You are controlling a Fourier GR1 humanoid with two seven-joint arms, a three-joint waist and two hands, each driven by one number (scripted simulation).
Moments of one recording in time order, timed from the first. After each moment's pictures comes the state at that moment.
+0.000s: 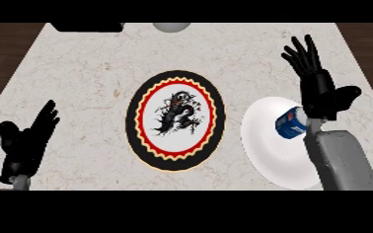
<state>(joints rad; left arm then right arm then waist) 0.02 0.51 -0.10 -1.35 0.31 0.20 0.09 -0.35 -0.23 0.01 -1.36 -0.10 -0.22 -0.11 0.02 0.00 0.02</state>
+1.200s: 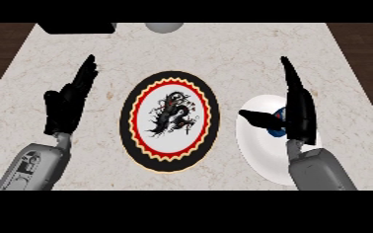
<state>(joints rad) -0.26 0.38 -0.18 -1.40 0.13 0.22 0.07 -0.25 -0.27 0.30 -1.53 0.54 -0.54 0.41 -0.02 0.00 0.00</state>
